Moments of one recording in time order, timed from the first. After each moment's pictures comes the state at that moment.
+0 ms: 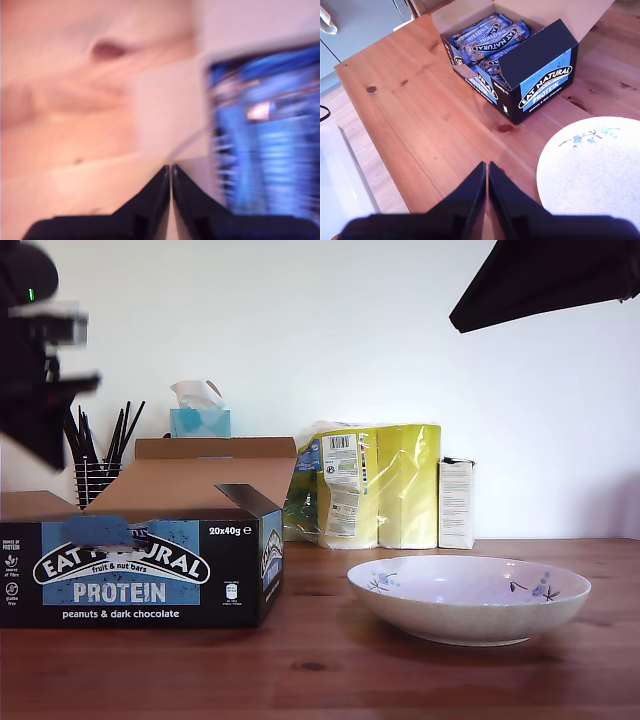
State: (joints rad) left arm -0.06 1.68 1.40 -0.71 0.16 0.21; right arm 0.56 0.86 0.71 -0.41 -0.38 -0.05
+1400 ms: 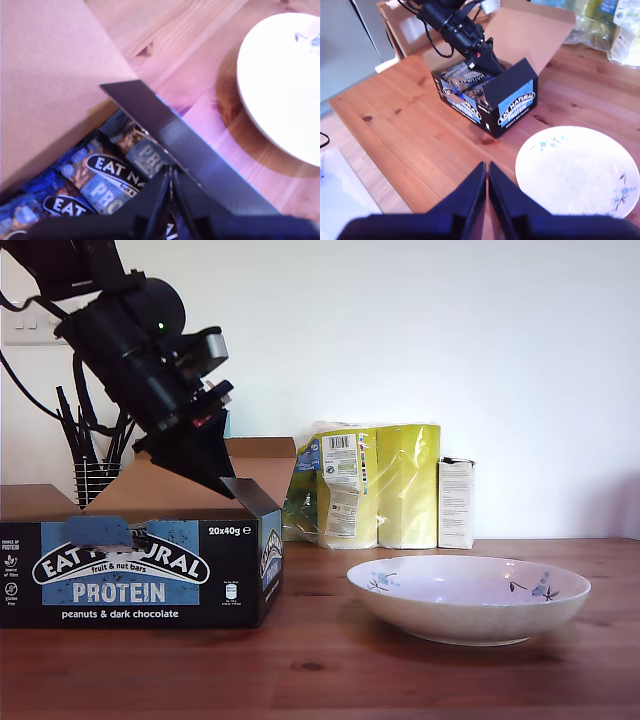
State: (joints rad) left arm -0.35 1.86 1.40 -0.55 0.43 0.28; right arm 0.56 0.53 0.82 -0.73 -0.25 0.00
